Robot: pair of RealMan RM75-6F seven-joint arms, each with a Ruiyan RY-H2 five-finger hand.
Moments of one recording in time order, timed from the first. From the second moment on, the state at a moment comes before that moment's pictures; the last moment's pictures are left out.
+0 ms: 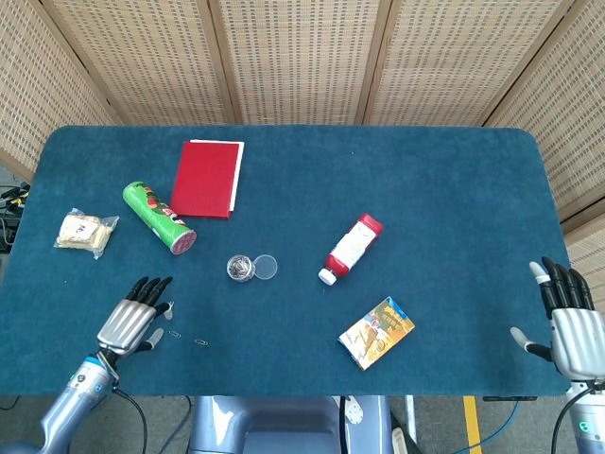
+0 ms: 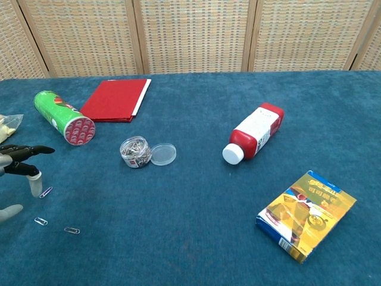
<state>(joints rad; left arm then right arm) -0.33 -1.40 0.01 -1.50 1.47 1.08 0.28 0.07 -1.14 0.09 -1.57 -1.52 1.54 -0.01</state>
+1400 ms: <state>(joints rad) -0.31 -1.55 0.10 -1.24 1.58 1.16 0.13 0.07 -1.15 0.10 -1.55 -1.50 1.54 0.06</state>
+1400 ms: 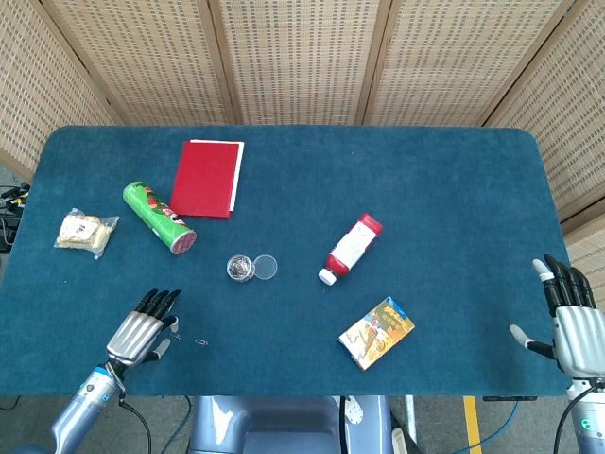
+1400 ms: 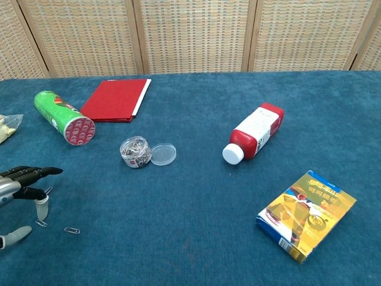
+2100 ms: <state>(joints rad) -0.31 -1.60 0.08 -1.21 1.56 1.17 0.13 0.07 -1.14 0.11 -1.56 -1.51 1.55 0.10</state>
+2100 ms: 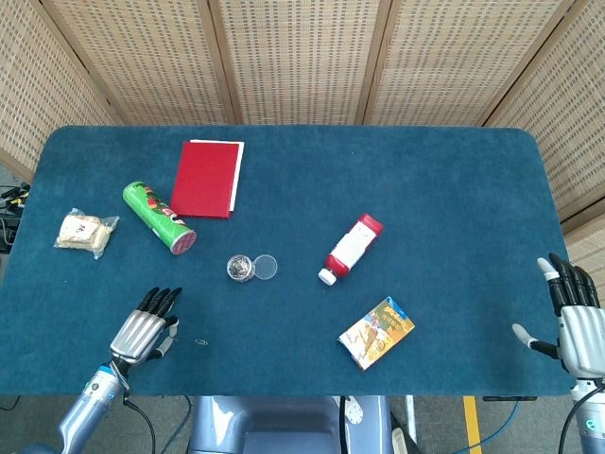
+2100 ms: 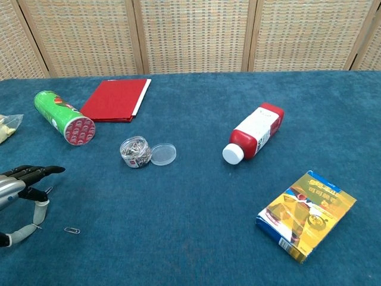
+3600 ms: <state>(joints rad) -0.71 -1.67 -0.20 -1.21 1.35 0.95 0.46 0.08 -1.14 0.12 -1.54 -1.47 1.51 0.09</state>
